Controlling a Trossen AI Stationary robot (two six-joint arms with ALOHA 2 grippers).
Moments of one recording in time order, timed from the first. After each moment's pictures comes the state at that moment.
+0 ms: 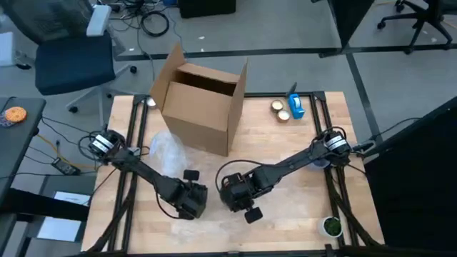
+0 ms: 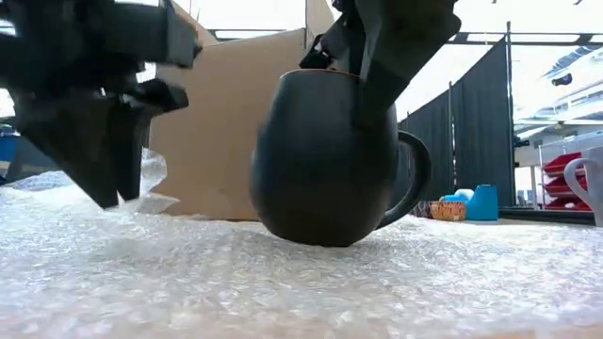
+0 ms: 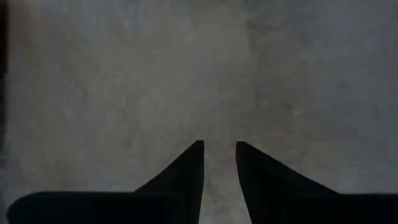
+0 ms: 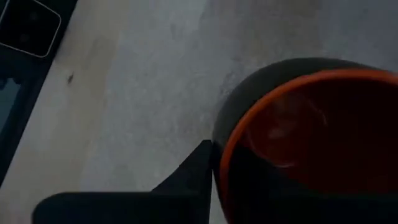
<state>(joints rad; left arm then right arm) -0.57 1.74 1.14 -0.77 -0.31 -0.40 0.38 2.01 1.64 -0.77 -0.05 -0.03</state>
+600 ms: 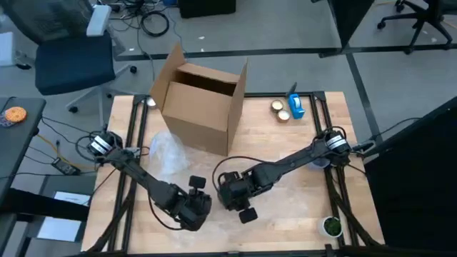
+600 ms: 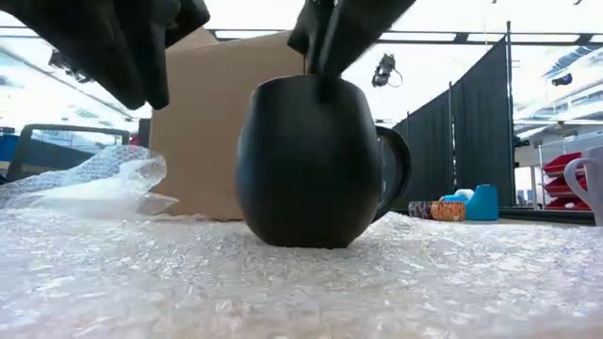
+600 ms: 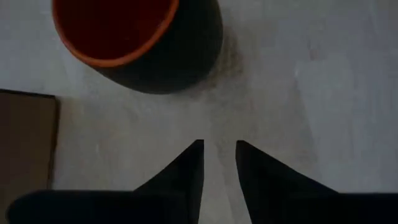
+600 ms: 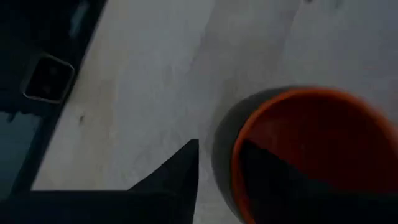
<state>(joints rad) -0.63 1.74 1.32 -0.81 -0.40 -0.32 0.37 2.01 1.74 -0.76 -0.04 0.02</state>
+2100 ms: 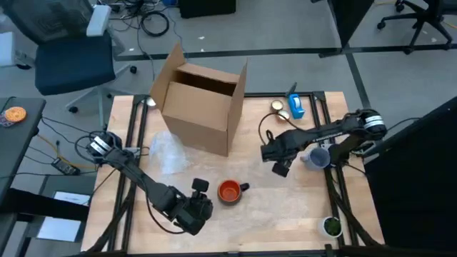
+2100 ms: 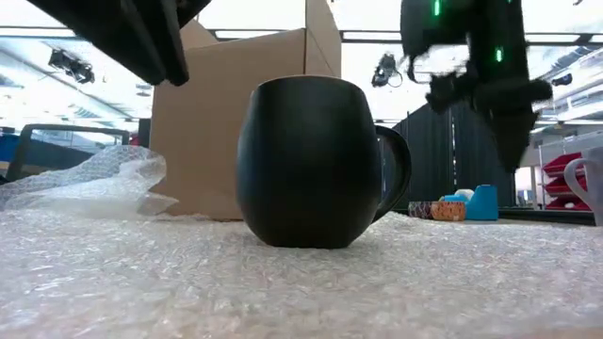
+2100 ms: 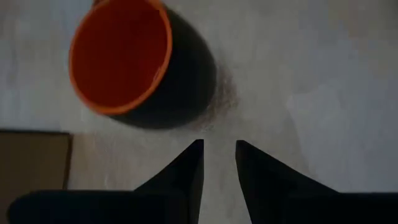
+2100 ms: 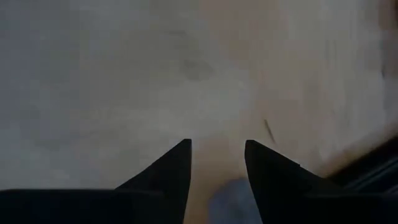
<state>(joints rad) -0.66 1.74 1.32 -0.68 -0.46 -0.22 0.05 1.55 0.99 -1.13 0.18 0.61</state>
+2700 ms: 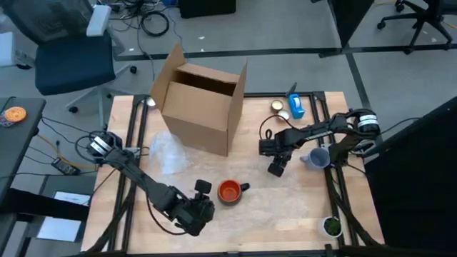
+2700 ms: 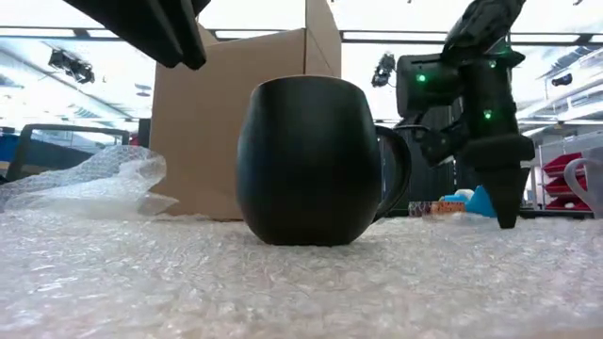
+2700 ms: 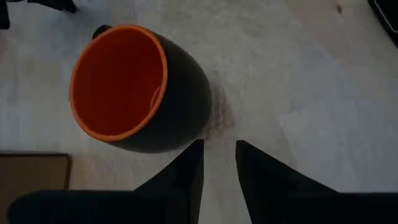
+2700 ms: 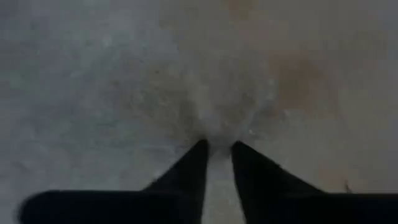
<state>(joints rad) -0.66 1.74 1.31 -0.63 -0.48 -0.18 -0.01 1.61 0.85 -0.78 0.00 0.49</state>
